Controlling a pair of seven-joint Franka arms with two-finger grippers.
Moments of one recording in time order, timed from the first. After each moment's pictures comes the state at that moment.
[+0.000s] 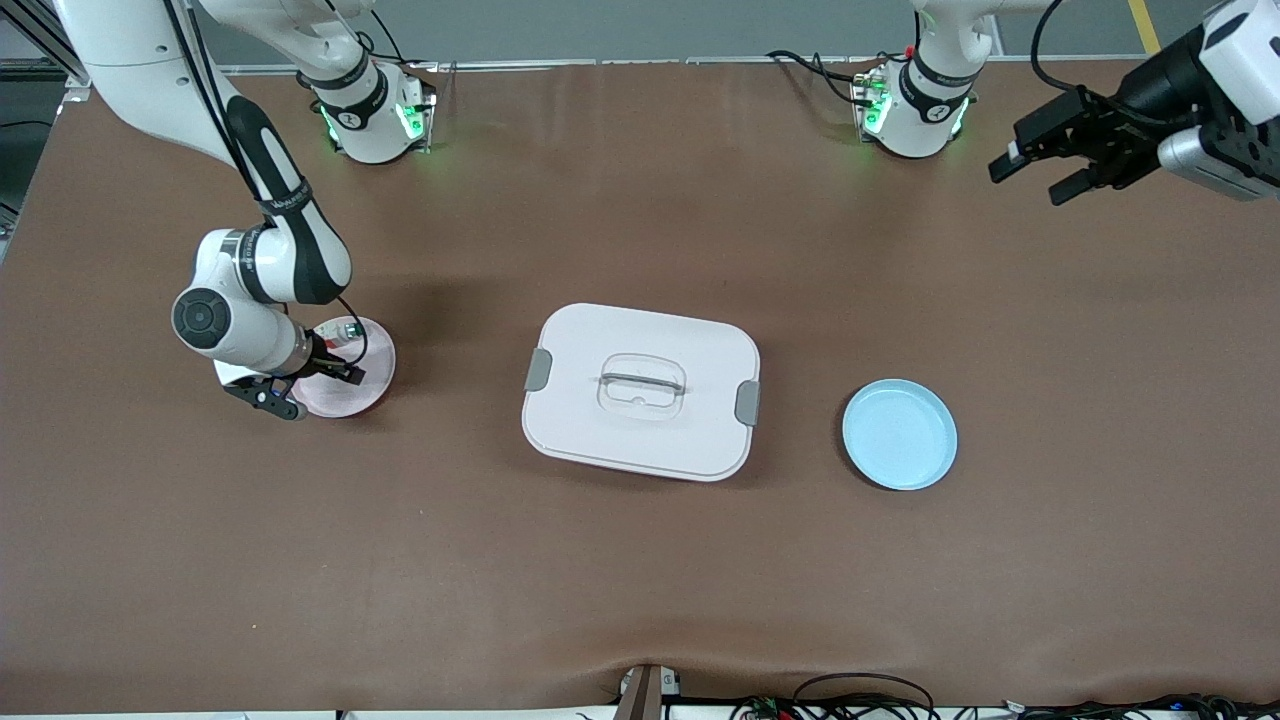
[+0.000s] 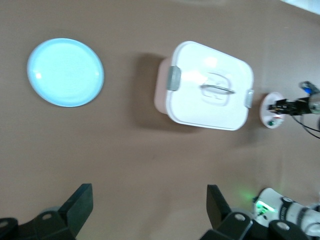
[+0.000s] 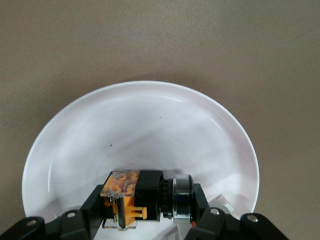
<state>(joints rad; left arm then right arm) 0.03 -0.30 -0.07 -1.92 -0.56 1.66 0.02 0.13 0.38 -0.11 -2.23 0.03 2.42 0.42</state>
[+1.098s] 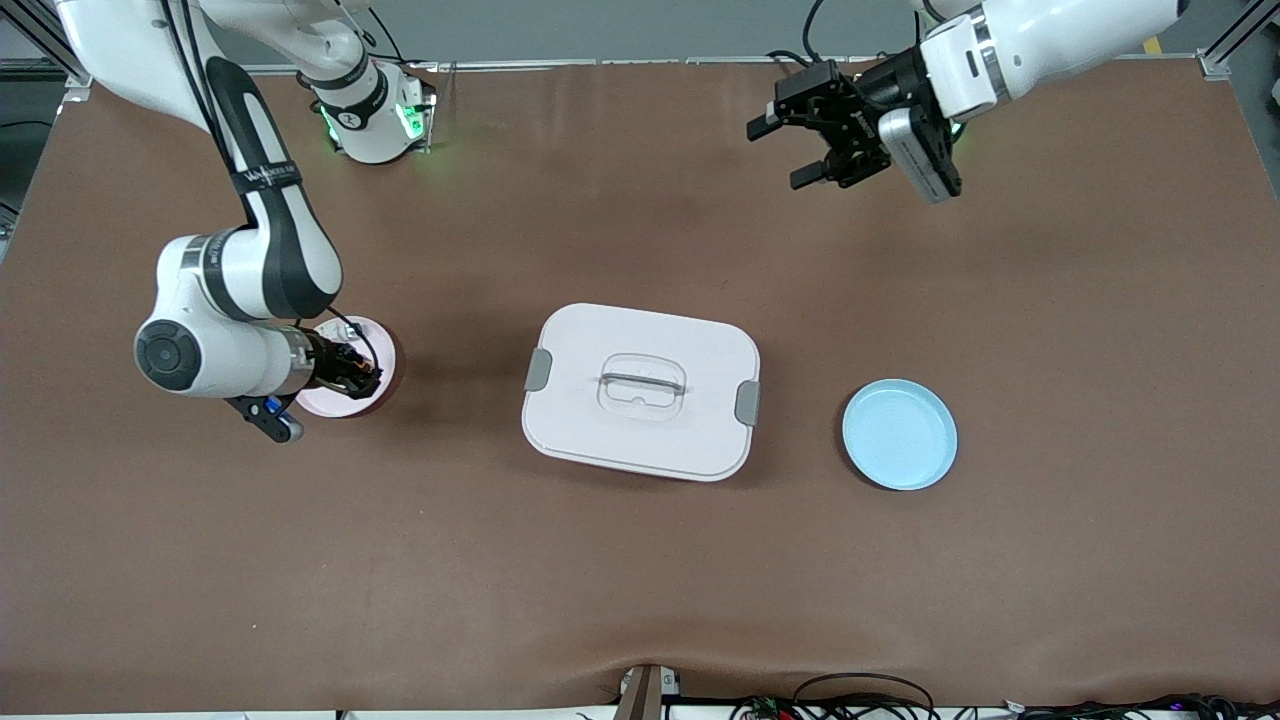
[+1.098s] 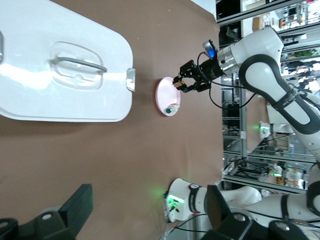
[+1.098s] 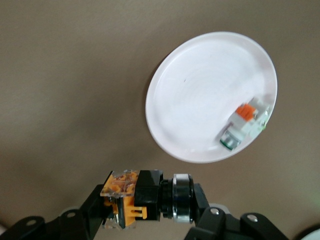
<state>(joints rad) 0.02 -0.36 -0.42 -2.17 -1.14 2.01 0.11 0.22 0.36 -0.10 -1.84 0.19 1.88 0.73</state>
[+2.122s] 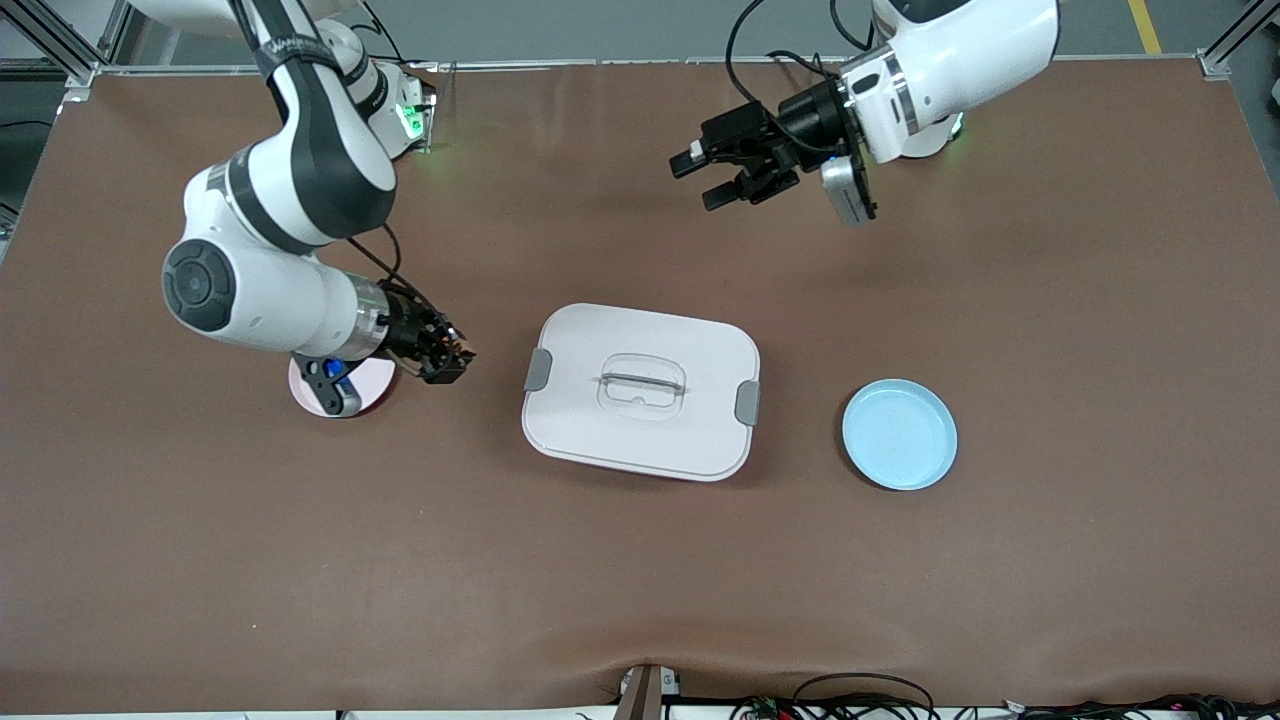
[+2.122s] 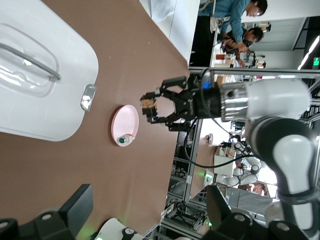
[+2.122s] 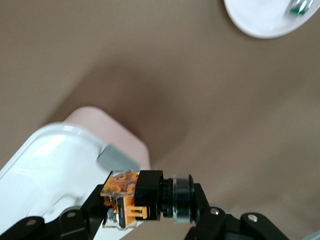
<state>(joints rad) 0.02 -0.24 -0.64 -2.16 -1.46 2.37 0.02 0.43 0.32 -0.09 -1.59 0.38 1.77 1.21</state>
